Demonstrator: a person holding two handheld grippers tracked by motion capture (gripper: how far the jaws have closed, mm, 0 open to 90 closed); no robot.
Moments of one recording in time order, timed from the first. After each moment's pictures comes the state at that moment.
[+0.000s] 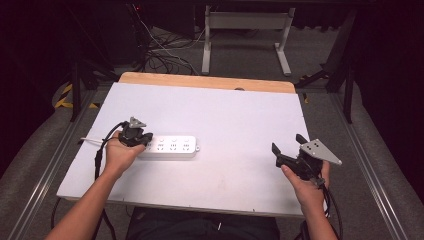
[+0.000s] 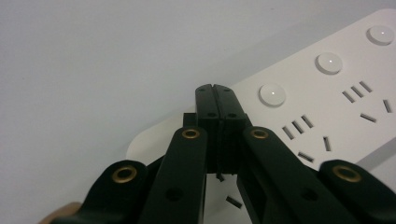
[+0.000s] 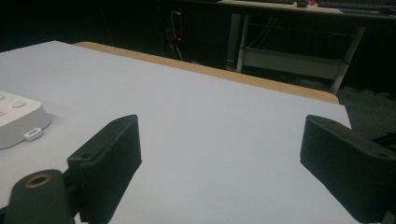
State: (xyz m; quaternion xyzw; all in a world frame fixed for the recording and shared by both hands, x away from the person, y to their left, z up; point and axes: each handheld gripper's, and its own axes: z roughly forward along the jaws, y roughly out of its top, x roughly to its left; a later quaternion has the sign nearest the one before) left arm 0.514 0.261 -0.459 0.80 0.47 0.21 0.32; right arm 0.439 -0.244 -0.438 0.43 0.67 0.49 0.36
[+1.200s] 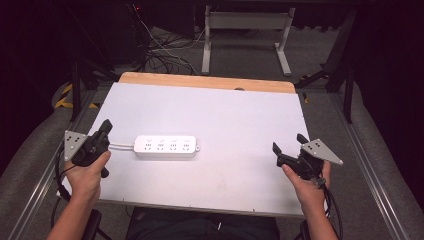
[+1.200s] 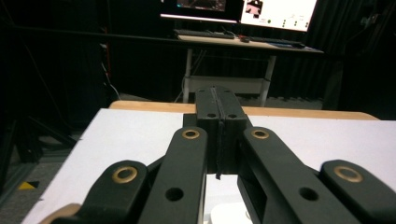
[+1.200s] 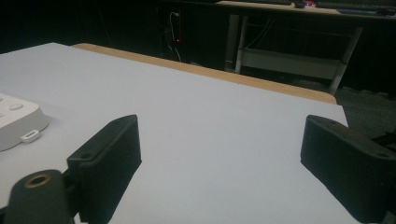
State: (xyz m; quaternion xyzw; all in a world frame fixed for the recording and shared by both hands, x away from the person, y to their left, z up) left arm 0.417 0.322 -0.419 0.54 0.50 0.41 0.54; right arm 0.440 -0.245 -0.437 0.43 0.66 0.50 0.36
